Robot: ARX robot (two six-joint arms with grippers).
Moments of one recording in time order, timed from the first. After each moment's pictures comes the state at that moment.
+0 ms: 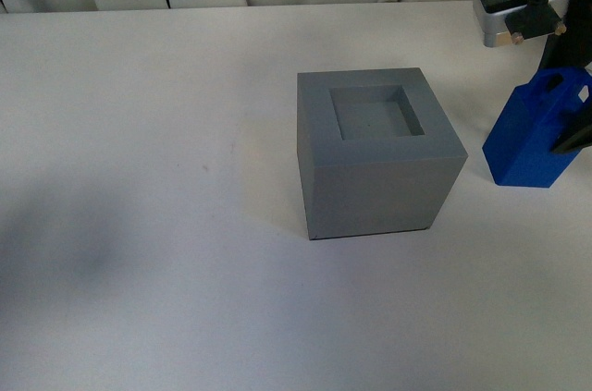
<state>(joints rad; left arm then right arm) 0.00 0.00 0.02 0.00 0.00 0.00 0.14 1.95 1.48 -0.95 -0.12 -1.36</state>
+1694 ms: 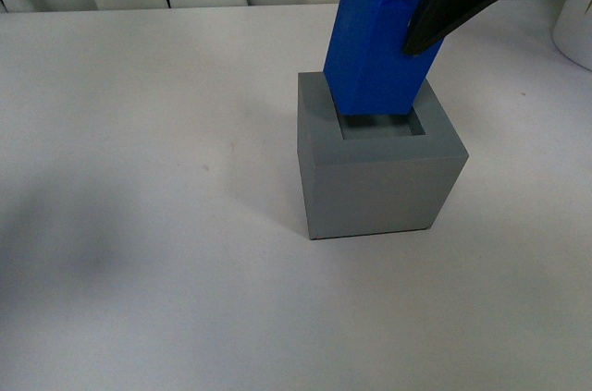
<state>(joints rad) 0.00 0.00 0.02 0.00 0.00 0.00 0.42 1.97 1.83 -1.24 -0.24 -1.33</state>
